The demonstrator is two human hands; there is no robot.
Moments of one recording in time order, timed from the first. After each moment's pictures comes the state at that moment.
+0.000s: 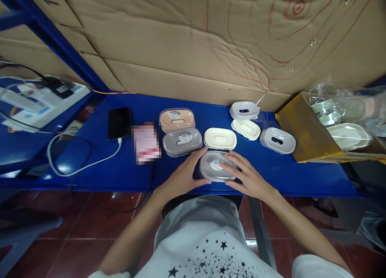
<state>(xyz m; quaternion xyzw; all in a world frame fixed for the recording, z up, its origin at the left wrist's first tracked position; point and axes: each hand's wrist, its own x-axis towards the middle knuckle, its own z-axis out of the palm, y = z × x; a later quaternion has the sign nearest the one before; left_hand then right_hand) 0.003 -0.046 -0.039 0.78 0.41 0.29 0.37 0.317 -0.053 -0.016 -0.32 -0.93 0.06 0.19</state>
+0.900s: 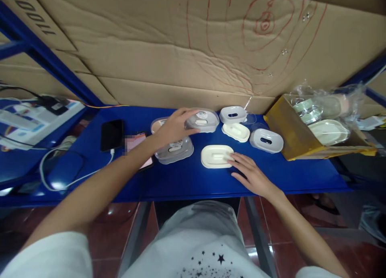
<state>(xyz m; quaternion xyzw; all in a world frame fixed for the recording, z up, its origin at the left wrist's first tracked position) 0.002 0.113 0.044 0.84 0.45 0.26 0.16 0.362 -0.056 -0.014 -0.42 -0.88 0.07 0.20</state>
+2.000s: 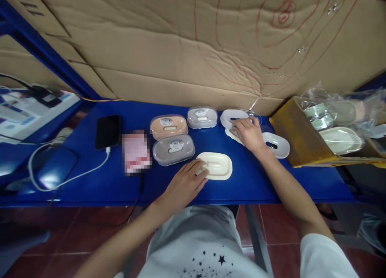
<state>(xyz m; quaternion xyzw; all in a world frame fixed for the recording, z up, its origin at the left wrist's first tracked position) 0.034 -0.046 -0.025 0.90 0.38 0.23 0.07 0.341 0.101 0.017 -0.51 -0.84 -0.11 0.14</state>
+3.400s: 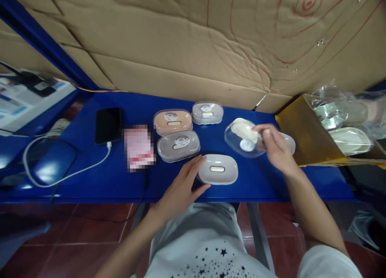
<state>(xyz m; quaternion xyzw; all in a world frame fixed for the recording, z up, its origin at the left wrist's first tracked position) 0.013 -0.070 -0.034 0.78 0.46 0.29 0.31 0.346 0.024 0.053 -0.55 -0.72 0.26 0.35</state>
